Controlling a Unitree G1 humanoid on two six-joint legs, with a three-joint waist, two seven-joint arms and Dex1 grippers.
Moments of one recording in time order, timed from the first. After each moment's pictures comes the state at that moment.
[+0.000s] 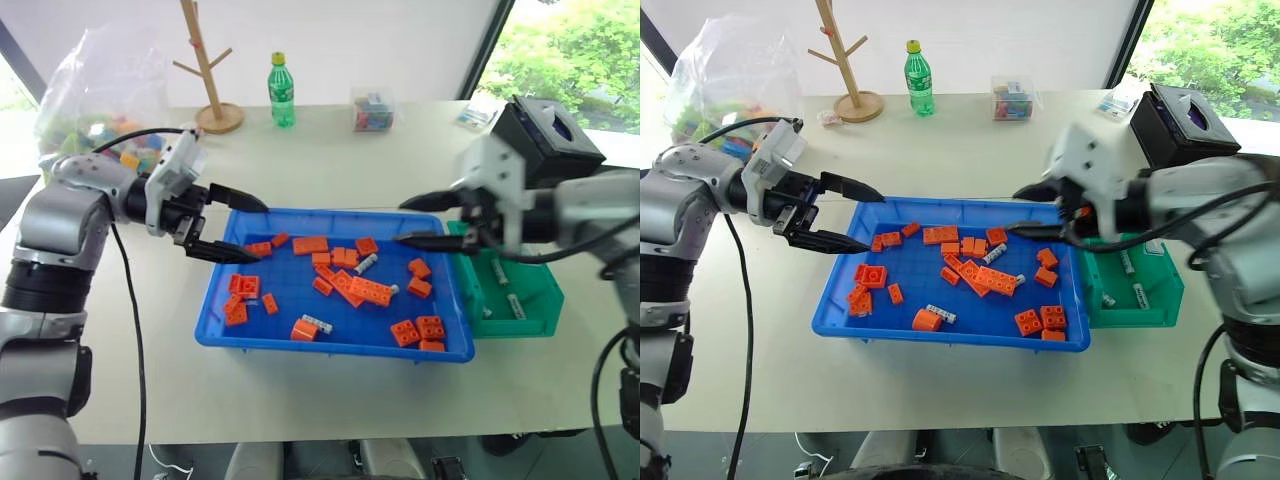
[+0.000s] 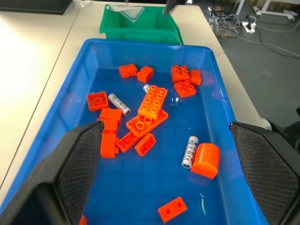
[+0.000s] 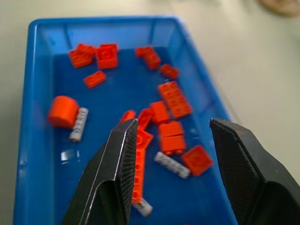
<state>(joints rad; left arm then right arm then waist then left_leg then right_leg) -0.81 0.86 -0.09 0.13 -0.50 0.50 -1.61 -0.70 -0.91 0.12 -0.44 0.44 0.95 1.00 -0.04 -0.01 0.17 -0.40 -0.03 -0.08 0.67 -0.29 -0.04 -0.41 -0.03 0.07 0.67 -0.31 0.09</state>
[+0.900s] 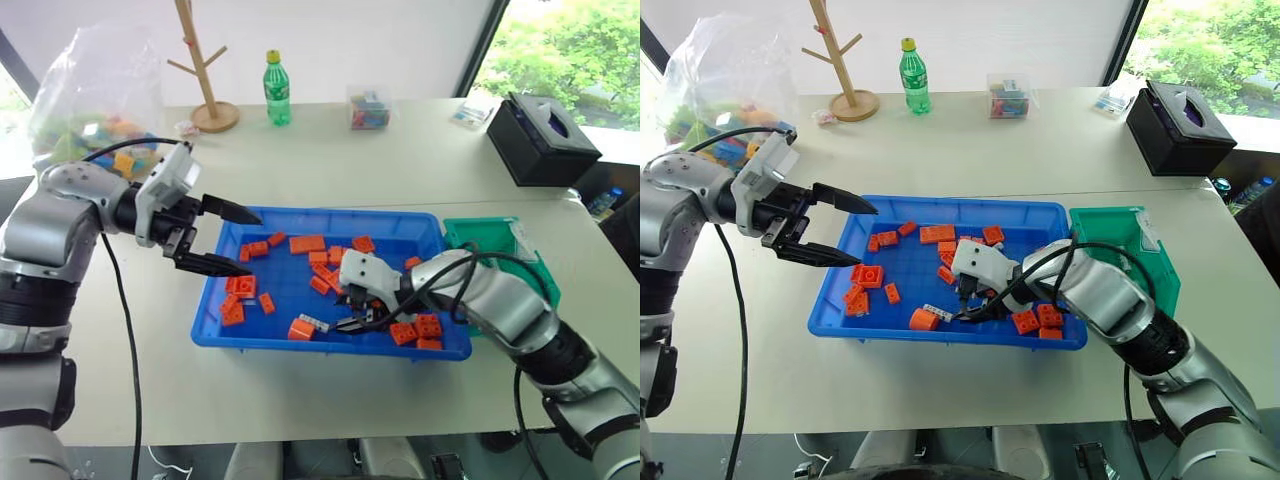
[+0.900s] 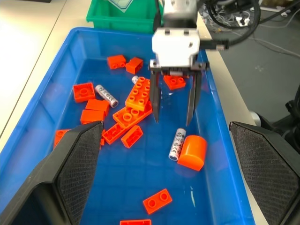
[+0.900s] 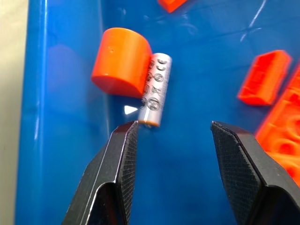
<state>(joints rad) -0.76 0.91 -0.08 0.08 -0.54 0.52 -1.61 -0.65 -0.66 0.55 -0.38 0.35 1.05 0.90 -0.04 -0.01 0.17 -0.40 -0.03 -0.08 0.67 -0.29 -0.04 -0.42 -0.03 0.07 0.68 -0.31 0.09</state>
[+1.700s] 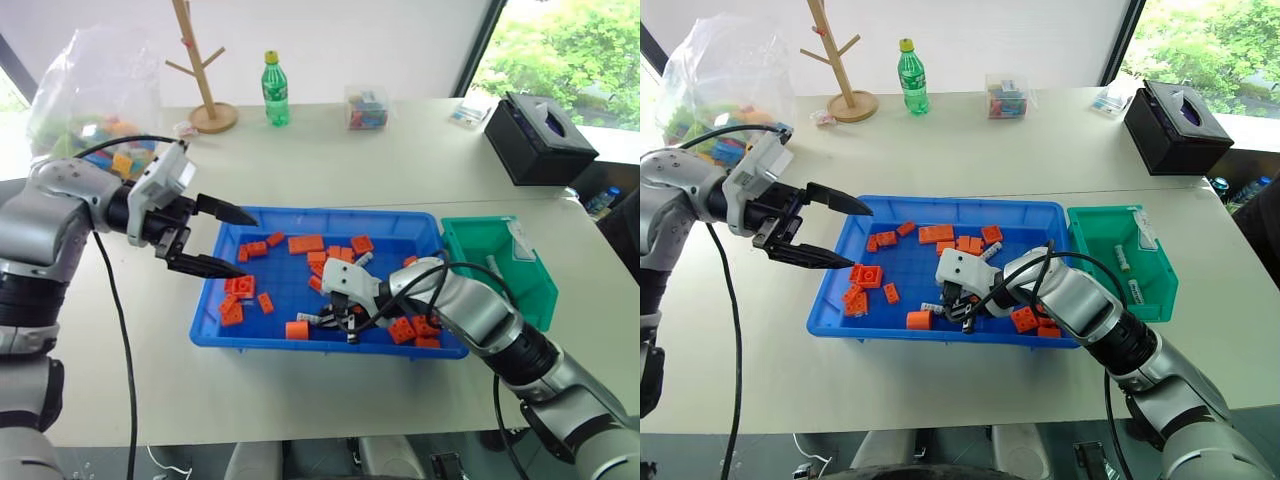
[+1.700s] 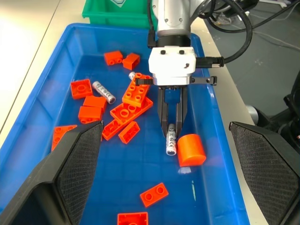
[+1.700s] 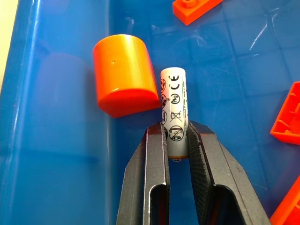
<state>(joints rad) -0.77 0.95 -0.11 0.08 -0.57 0.51 -1.61 -0.65 -0.59 0.58 -0.29 0.29 0.95 0.92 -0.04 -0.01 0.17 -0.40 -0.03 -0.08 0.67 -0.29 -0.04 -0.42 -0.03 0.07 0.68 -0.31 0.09</state>
